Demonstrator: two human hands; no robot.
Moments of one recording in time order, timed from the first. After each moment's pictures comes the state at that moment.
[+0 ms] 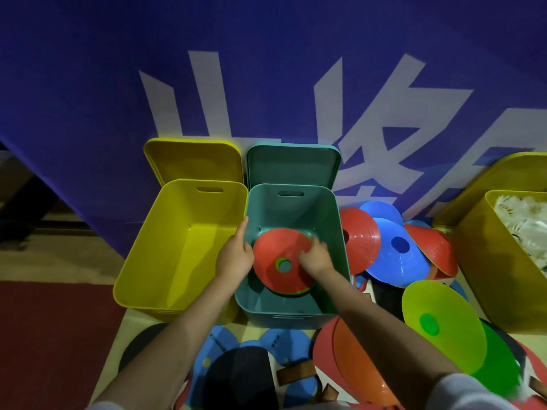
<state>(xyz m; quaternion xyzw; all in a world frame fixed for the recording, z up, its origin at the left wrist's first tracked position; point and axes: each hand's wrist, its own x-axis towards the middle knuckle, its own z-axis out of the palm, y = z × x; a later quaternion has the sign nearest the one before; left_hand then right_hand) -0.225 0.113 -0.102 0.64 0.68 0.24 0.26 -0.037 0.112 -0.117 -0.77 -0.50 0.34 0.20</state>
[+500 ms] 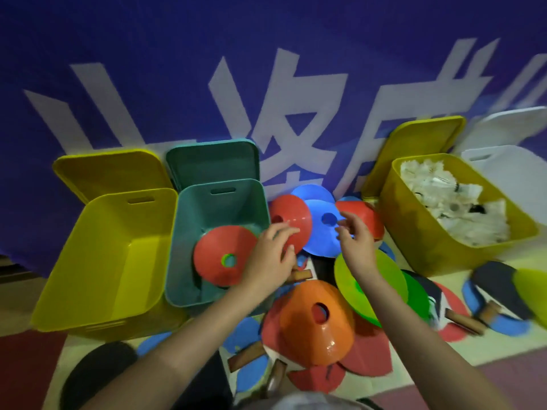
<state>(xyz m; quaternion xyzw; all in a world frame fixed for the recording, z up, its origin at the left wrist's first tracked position) -0.060 0.027 -0.052 0.82 0.40 0.30 0.26 0.137 0.000 -0.073 -0.71 -0.40 0.23 0.53</state>
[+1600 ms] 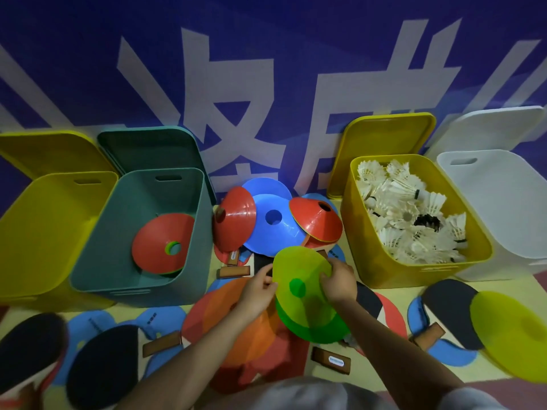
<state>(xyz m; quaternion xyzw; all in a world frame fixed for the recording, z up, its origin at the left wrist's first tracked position) 0.104 -0.031 -0.163 0.59 0.57 0.18 0.54 0.321 -0.044 -0.196 -0.81 -0.49 0.25 0.20</state>
